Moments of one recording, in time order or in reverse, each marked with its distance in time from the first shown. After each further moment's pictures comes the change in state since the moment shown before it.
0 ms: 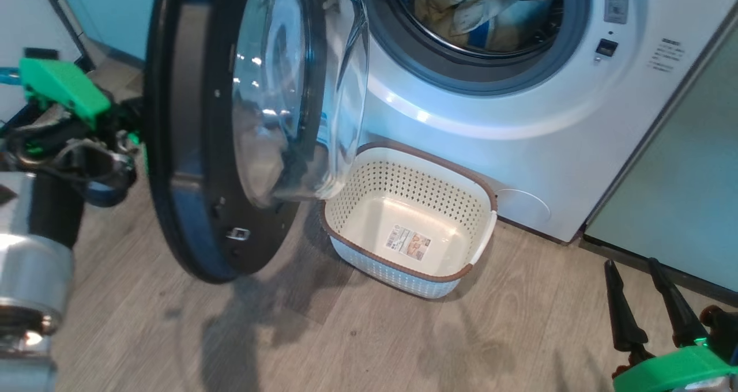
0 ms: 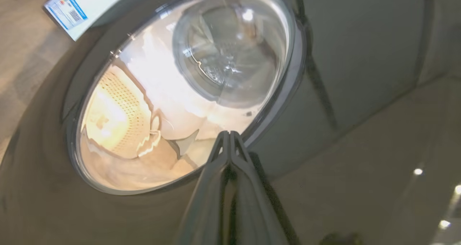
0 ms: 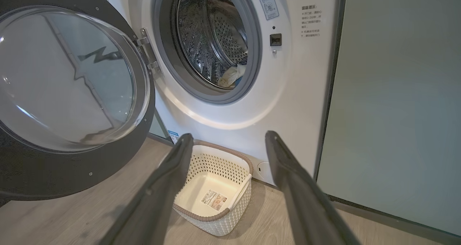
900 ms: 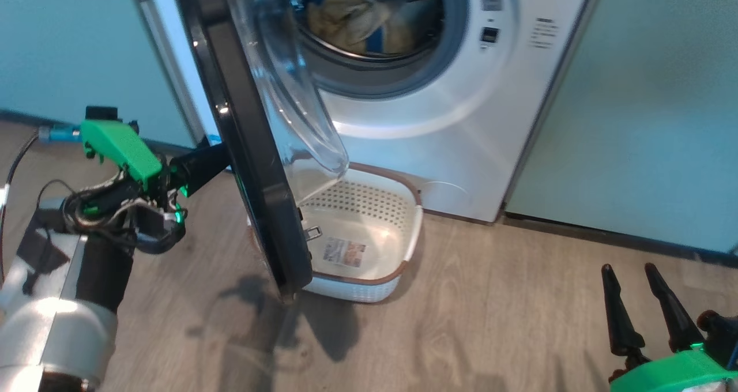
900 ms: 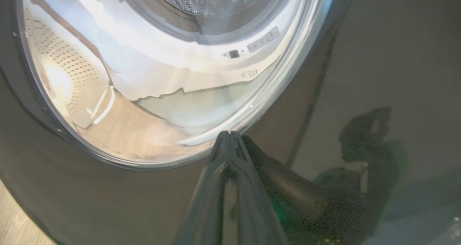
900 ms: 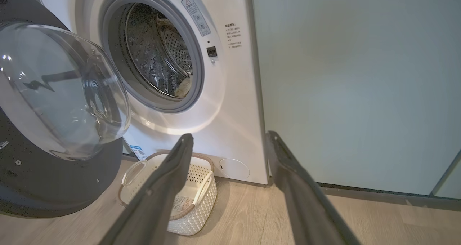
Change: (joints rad) left arm 0.247 -0.084 0.009 -0.245 -0.029 0.000 -0.049; right arm 0.015 0.018 -0.007 -0.001 0.000 0.000 0.000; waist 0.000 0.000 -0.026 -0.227
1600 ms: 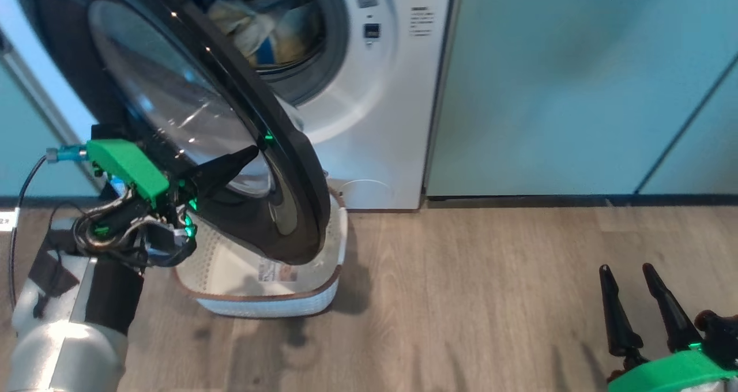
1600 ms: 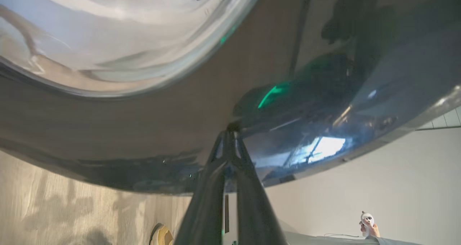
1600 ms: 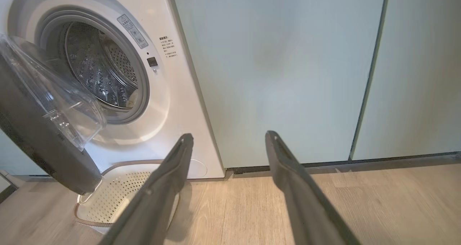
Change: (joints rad) left arm 0.086 -0.026 0.030 -0.098 -0.015 0.000 -0.046; right arm 0.000 -0.002 0.008 -0.001 0.000 0.000 0.000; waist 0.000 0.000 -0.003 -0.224
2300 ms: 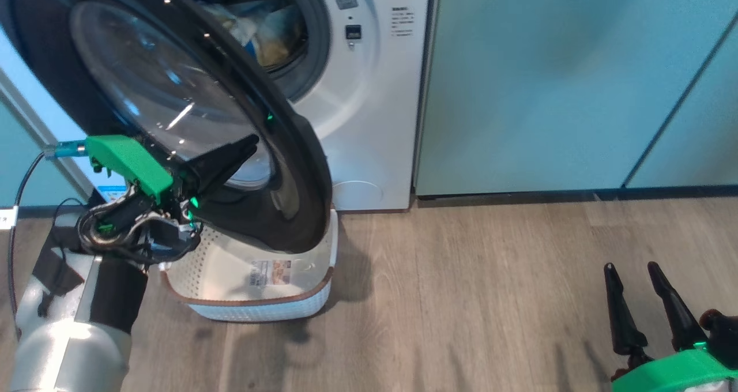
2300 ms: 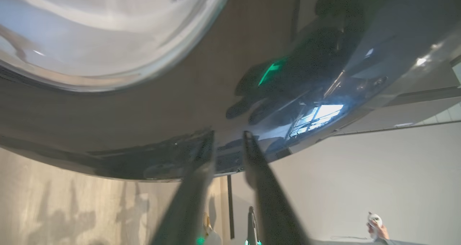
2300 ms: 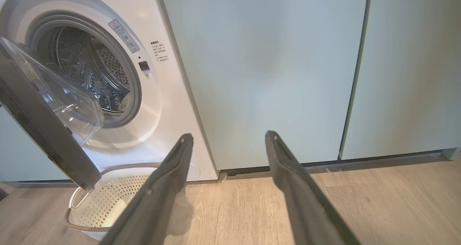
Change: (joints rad) left arm 0.003 -0.011 0.004 -0.023 0.024 0.000 -0.042; right arm 0.000 -0.007 -0.007 -0.005 0.000 0.000 0.000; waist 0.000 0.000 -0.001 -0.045
